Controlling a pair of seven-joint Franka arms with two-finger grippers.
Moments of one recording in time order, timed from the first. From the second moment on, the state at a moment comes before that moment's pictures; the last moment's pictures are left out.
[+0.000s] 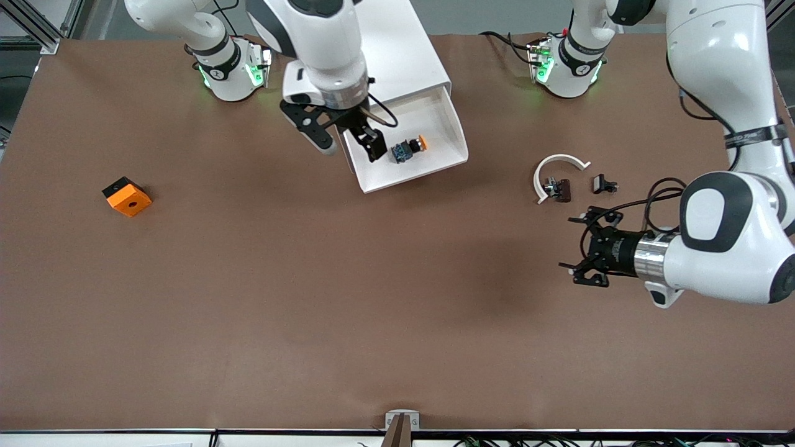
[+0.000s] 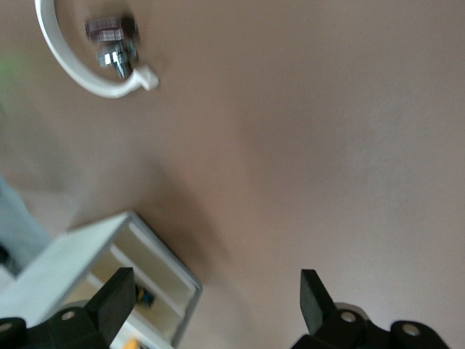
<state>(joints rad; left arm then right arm) -0.29 0.64 0.31 -1.20 -0.60 1.40 -1.37 0.83 0.24 -0.05 -1.55 0.04 1.82 1.62</state>
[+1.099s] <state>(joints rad) -0.30 0.46 0.23 -1.24 -0.20 1.42 -0.55 0.91 0.45 -0.05 -1.46 0.14 1.88 1.68</state>
